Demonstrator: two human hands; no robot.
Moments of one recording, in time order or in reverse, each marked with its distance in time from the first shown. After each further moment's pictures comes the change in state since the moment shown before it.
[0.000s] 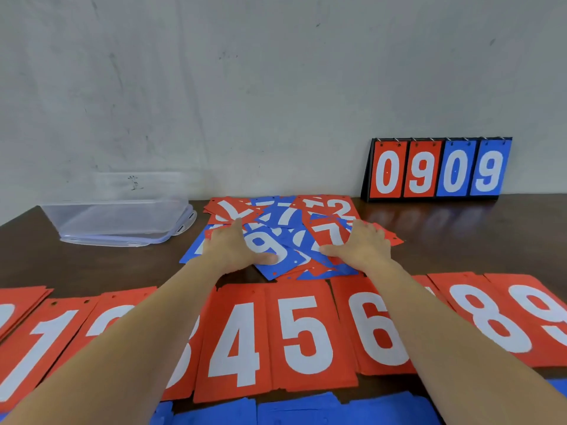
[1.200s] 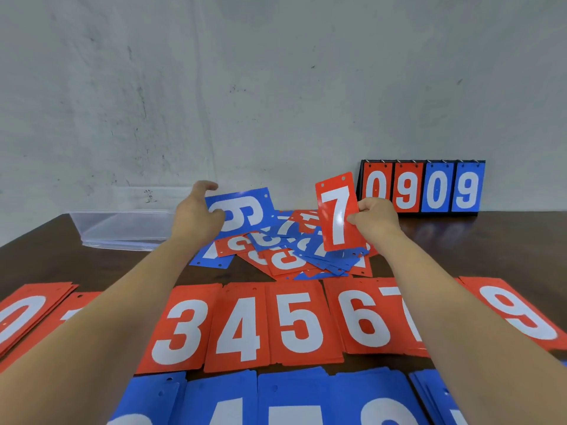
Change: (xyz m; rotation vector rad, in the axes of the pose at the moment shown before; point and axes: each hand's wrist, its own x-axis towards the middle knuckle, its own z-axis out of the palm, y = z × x) left_hand -0.046 0.002 -0.075 -0.349 0.523 0.128; right_hand -0.033 -0.004 -0.075 0.604 0.201 -0.099
